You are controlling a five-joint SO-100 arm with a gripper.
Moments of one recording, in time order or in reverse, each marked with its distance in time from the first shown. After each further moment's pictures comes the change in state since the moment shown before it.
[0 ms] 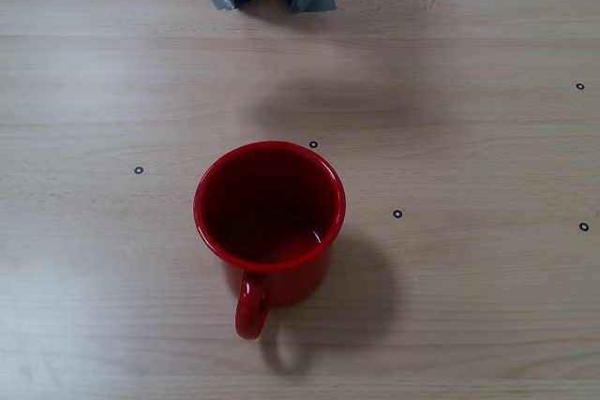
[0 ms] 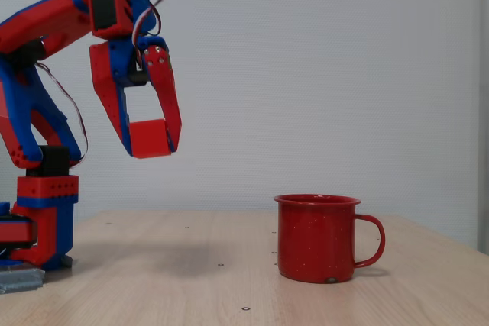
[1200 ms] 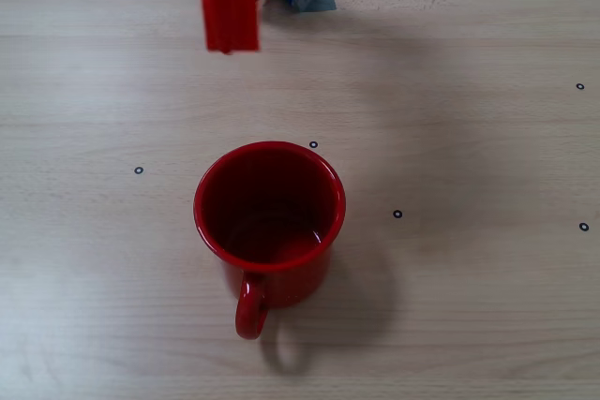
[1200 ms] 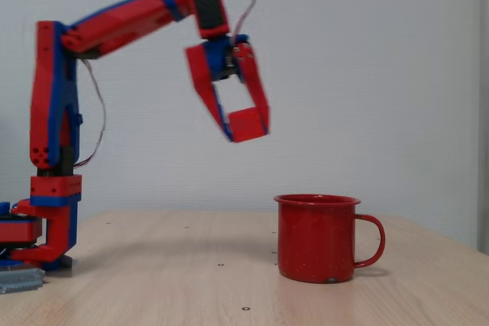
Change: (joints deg) arm -22.7 -34.3 -41.0 0.0 19.2
